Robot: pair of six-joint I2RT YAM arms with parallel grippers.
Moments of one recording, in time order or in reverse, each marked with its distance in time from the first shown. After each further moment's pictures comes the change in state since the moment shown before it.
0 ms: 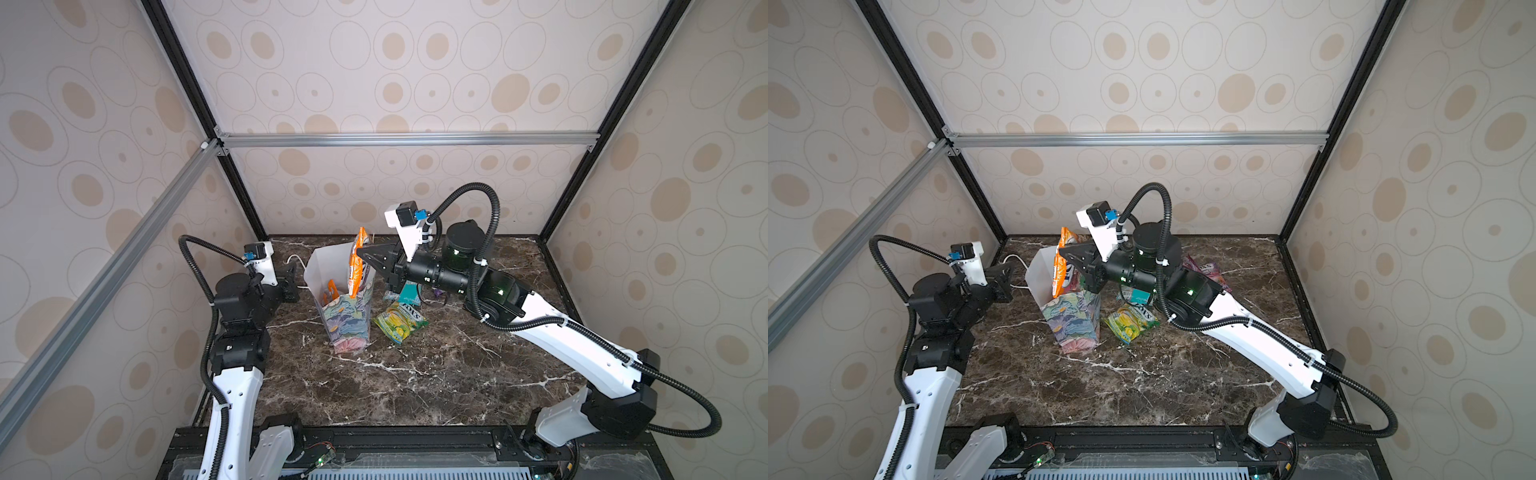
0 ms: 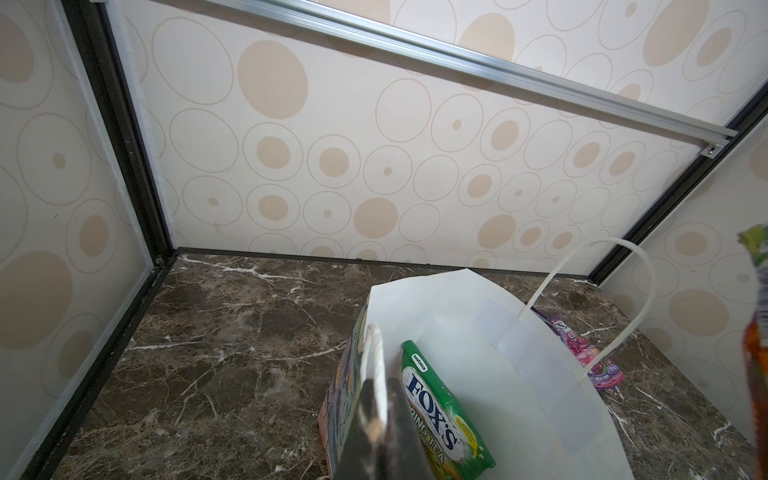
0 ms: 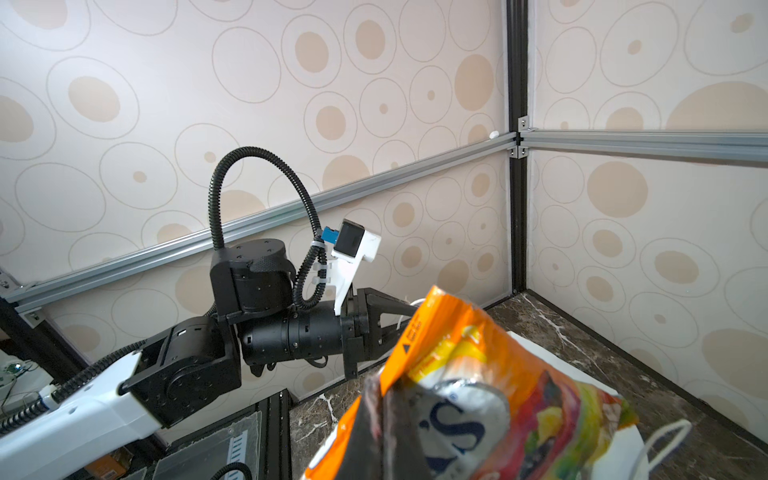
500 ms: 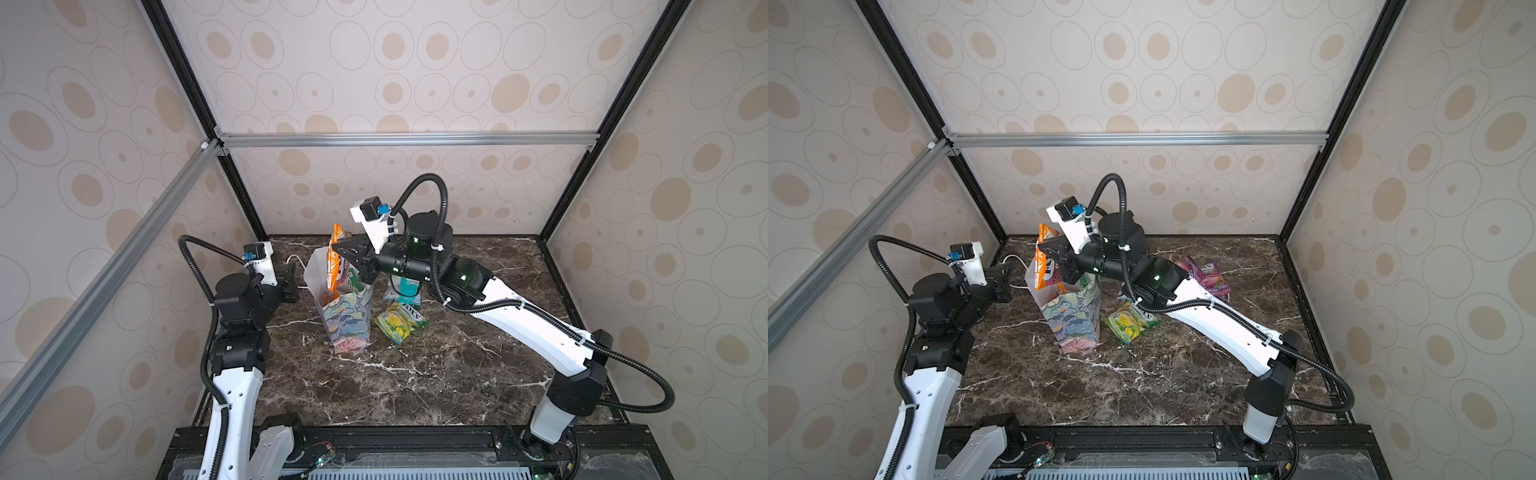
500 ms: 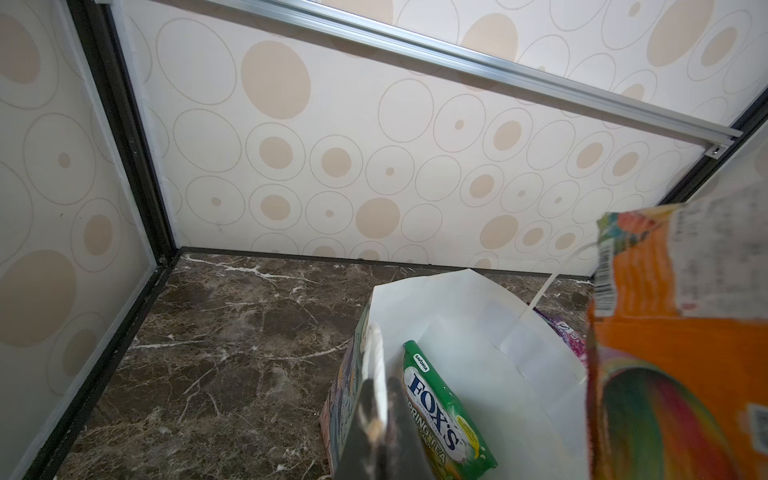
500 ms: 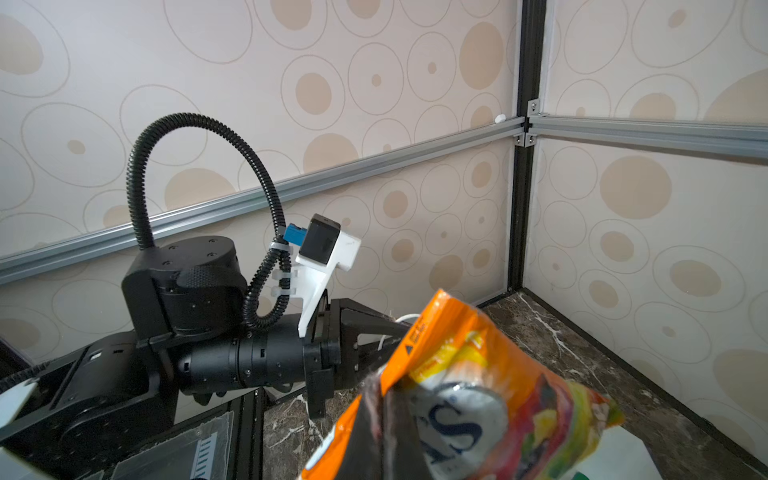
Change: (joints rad) left arm 0.000 -0.002 0.000 -0.002 -0.007 0.000; right arm 0.006 0.234 0.230 -0.073 0.006 -0.055
